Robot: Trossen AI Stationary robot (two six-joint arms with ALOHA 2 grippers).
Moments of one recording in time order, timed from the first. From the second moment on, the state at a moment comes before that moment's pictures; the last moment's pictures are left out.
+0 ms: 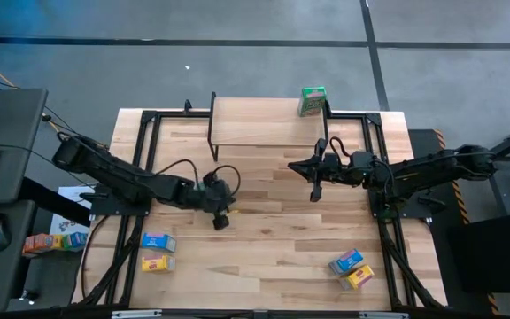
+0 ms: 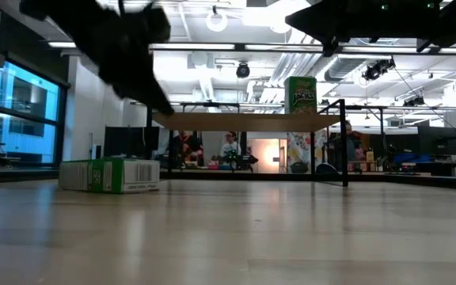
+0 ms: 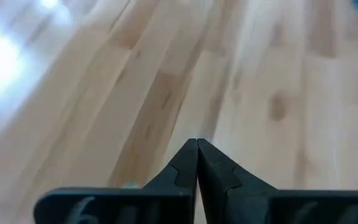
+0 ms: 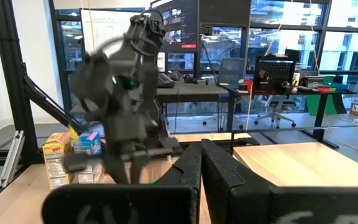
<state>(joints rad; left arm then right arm) -0.26 1.39 0.76 -0.17 -0.38 -0.39 -0.01 1.10 0.44 0.79 0.11 -0.04</state>
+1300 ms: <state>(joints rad) -0.16 1.26 0.55 -0.35 -0.29 -0.77 -0.01 1.10 0.44 0.78 0.11 -0.02</state>
